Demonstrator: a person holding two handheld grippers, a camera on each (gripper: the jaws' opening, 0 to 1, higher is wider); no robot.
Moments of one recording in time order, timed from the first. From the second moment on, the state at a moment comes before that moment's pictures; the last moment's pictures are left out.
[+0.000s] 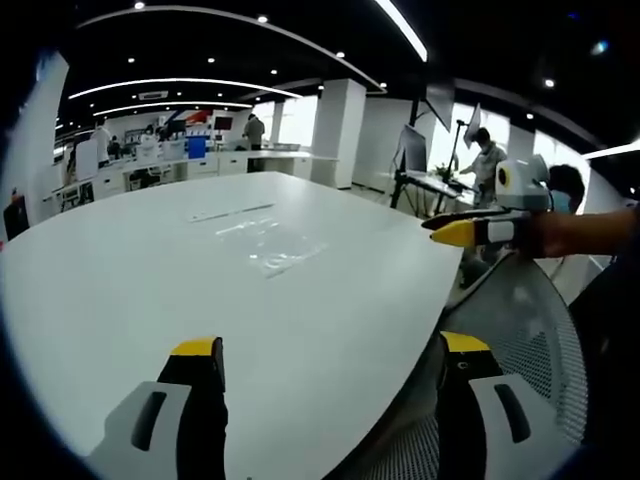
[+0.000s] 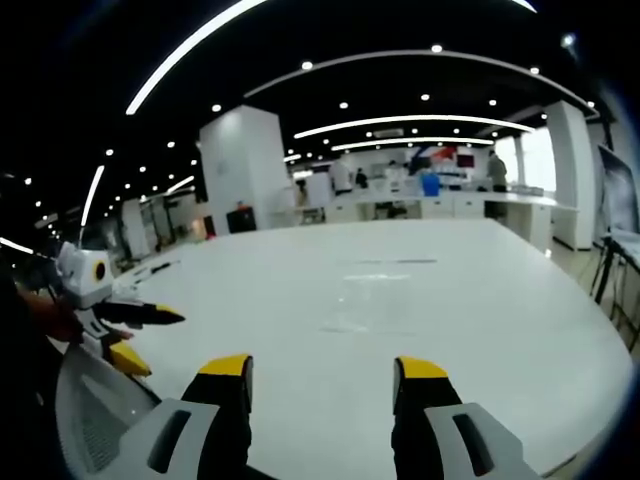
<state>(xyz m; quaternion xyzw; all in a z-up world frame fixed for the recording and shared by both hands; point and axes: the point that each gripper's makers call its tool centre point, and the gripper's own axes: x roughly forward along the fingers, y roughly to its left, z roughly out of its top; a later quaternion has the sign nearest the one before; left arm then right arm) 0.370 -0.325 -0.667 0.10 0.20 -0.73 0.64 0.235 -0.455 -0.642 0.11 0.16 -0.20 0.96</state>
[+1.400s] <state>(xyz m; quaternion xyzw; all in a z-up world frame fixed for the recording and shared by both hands) 0.389 -0.375 -0.661 0.16 0.15 -0.76 0.61 0.234 -0.457 -0.641 0.12 0.16 -0.21 0.96</state>
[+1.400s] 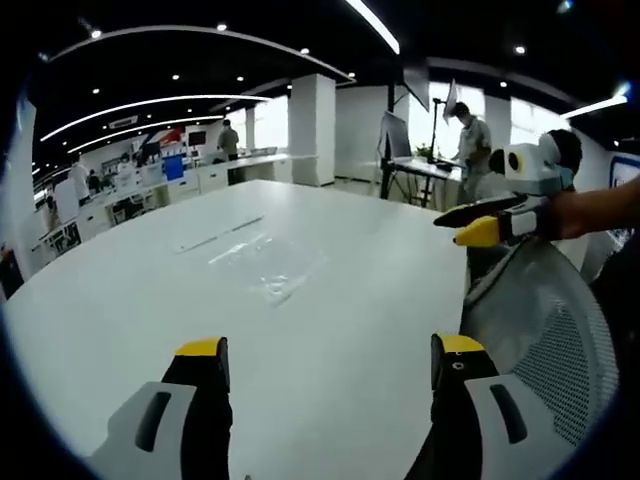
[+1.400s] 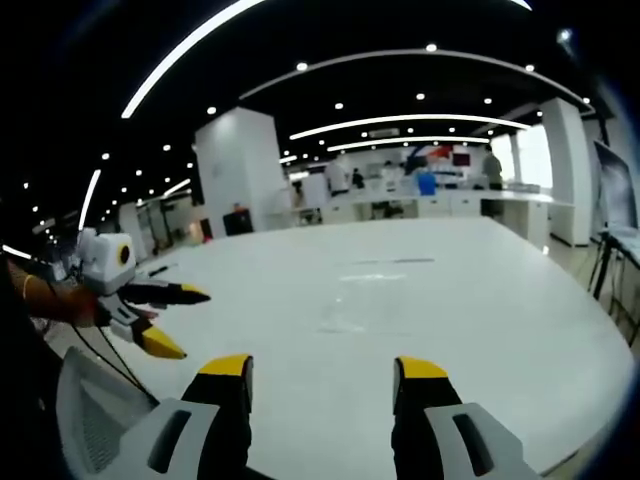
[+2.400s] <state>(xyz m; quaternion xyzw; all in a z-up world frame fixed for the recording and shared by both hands) 0.435 -0.456 -0.661 0.25 0.09 -0.76 0.59 0.233 -0.460 -0.643 0.13 0.16 -0.22 0.95</state>
